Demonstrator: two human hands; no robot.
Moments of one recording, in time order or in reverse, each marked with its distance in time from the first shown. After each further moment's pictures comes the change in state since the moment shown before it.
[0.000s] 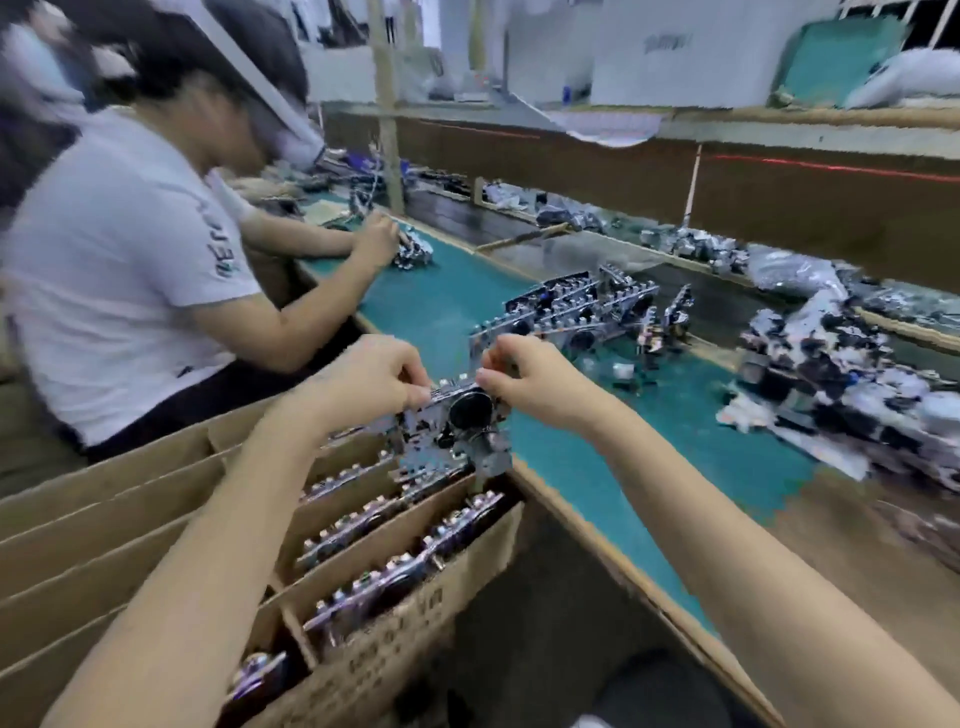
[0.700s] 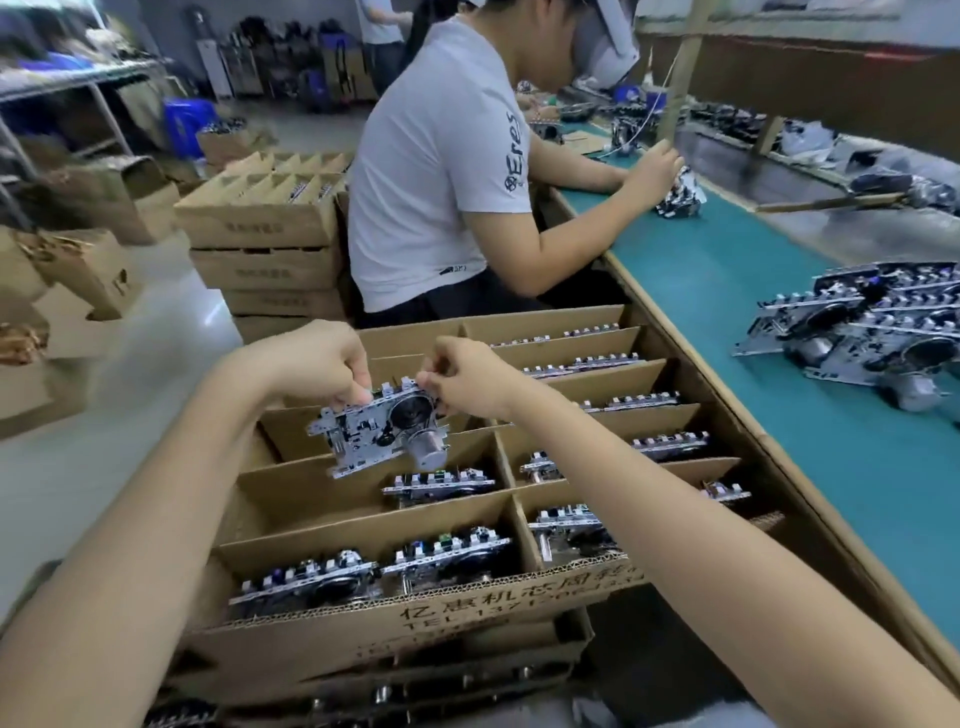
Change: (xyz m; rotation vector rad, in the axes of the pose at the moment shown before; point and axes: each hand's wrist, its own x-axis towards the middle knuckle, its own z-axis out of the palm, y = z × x) left_hand -0.190 -0.164 -0.080 0.075 -0.120 -0.720; right_hand 0.051 -0.162 0.212 0.261 -0.585 -0.228
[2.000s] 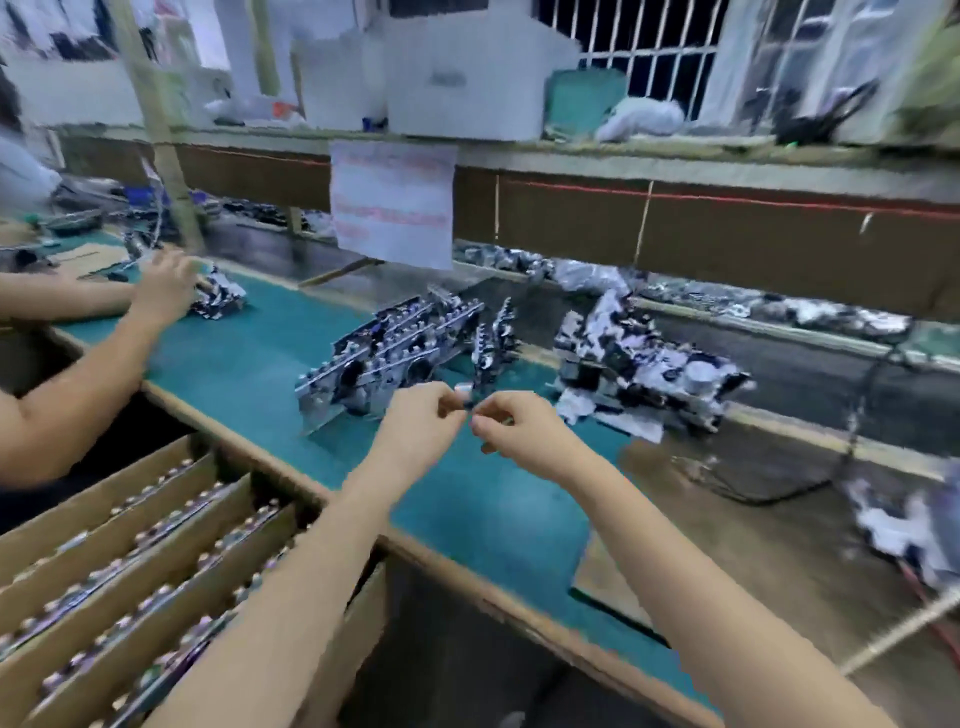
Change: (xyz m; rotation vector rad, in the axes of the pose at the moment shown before) left_hand 0.045 0.398 0.155 -0.413 0.062 0.869; right_hand -0.292 0.135 -0.179 -0.016 0.922 0.603
